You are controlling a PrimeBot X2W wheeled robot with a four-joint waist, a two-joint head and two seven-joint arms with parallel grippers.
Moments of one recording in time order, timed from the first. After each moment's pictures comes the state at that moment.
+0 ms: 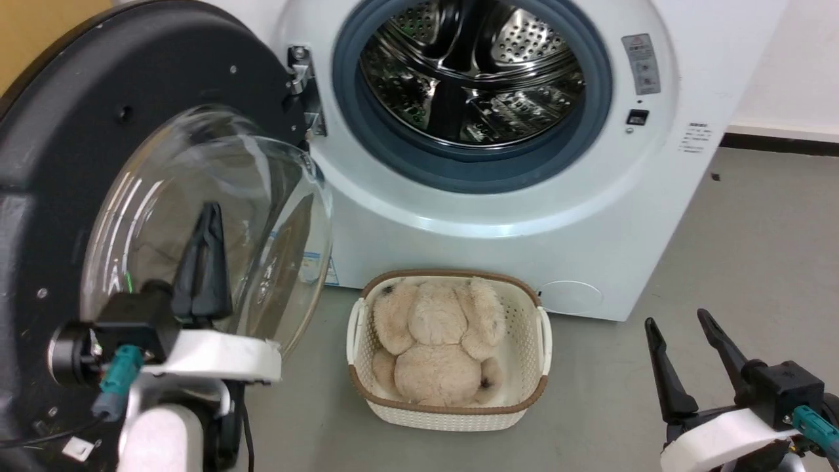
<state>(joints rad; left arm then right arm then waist) -0.17 0.05 0.02 -0.14 -0.06 0.00 -0.06 0.01 -0.05 -0.05 -0.01 0.05 0.13 -0.07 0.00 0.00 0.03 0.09</state>
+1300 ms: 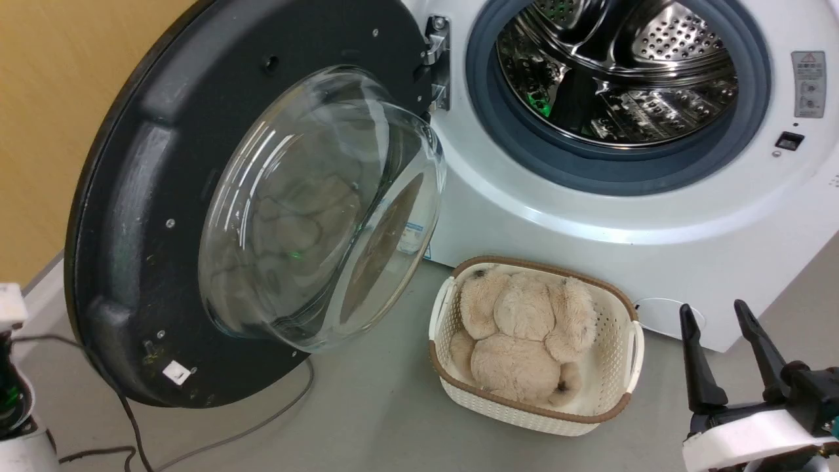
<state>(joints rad) -0.38 0.16 0.52 0.03 -0.52 -0.06 -0.01 0.01 -0.05 -0.10 -0.01 0.09 0.13 -0.14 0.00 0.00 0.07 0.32</state>
